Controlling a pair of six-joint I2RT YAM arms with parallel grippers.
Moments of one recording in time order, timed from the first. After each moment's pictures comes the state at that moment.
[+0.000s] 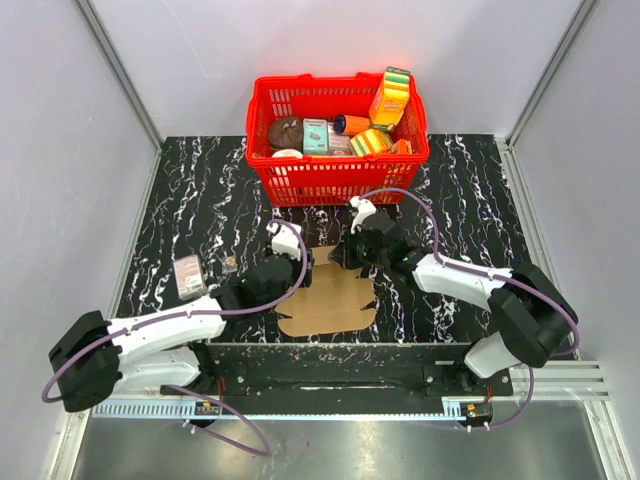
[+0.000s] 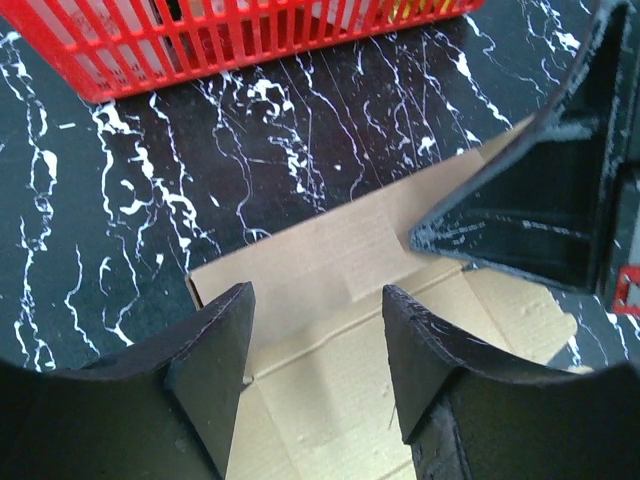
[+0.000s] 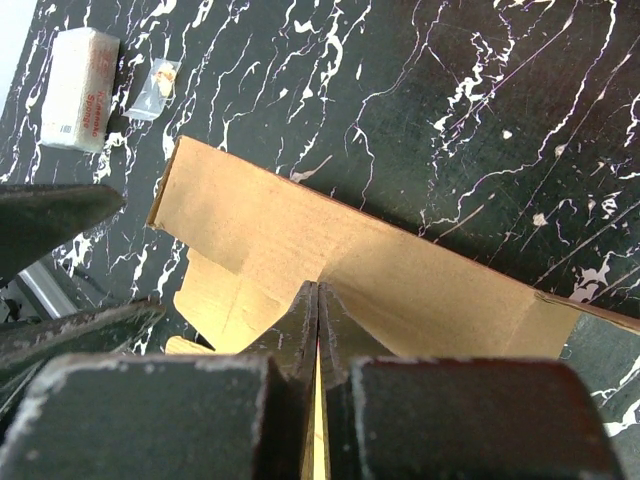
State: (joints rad) left arm -0.98 1.06 0.52 0.14 -0.55 -0.33; right arm 0.73 1.50 0.79 0.20 -0.15 0.51
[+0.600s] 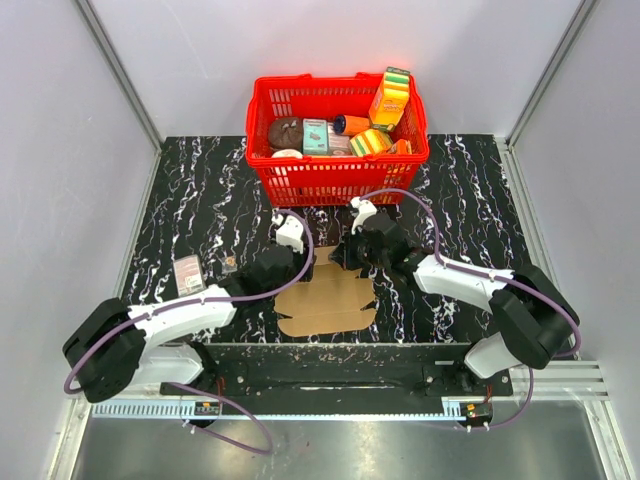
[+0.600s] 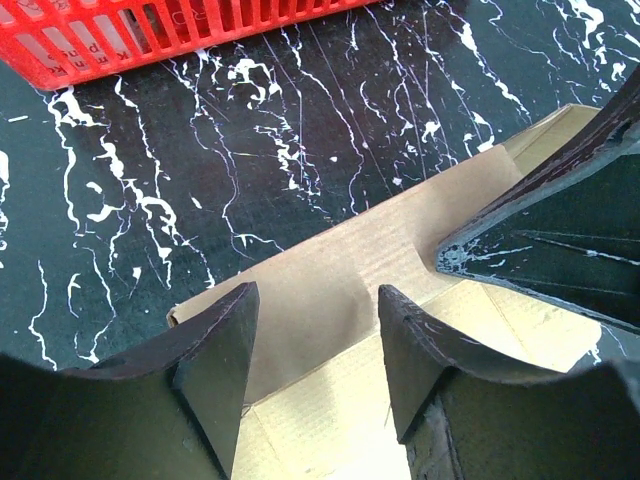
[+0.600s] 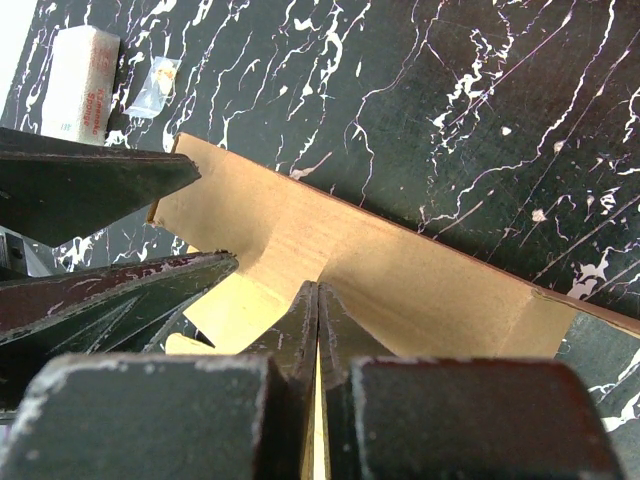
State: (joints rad) left arm -0.86 1.21 0.54 0.24 -0.38 -0.30; right arm 0.73 1.49 0.78 0.20 -0.15 0.51
